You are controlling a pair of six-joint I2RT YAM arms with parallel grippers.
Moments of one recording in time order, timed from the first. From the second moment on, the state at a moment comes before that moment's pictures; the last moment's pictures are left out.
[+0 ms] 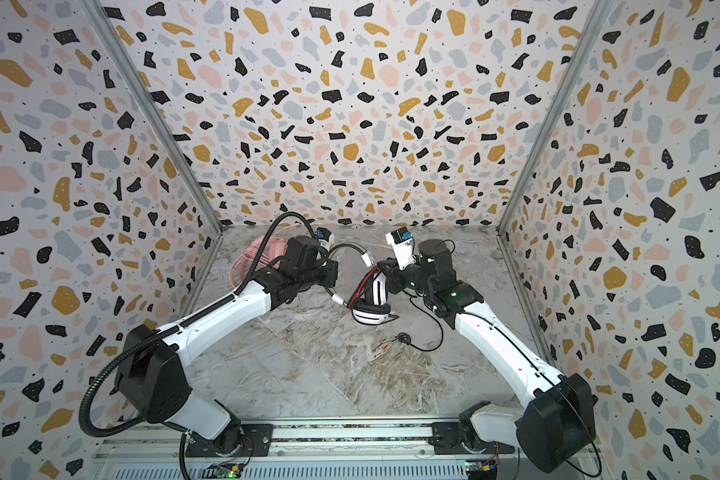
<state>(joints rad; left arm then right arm) -0.60 1.55 1.25 -0.32 -0.02 -0.24 0.47 1.27 1.06 -0.17 -0.37 0.10</state>
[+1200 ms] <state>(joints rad) -0.47 1.51 1.17 -0.09 0.54 -0.36 0.37 1.20 0.69 0.15 -0.47 0.19</state>
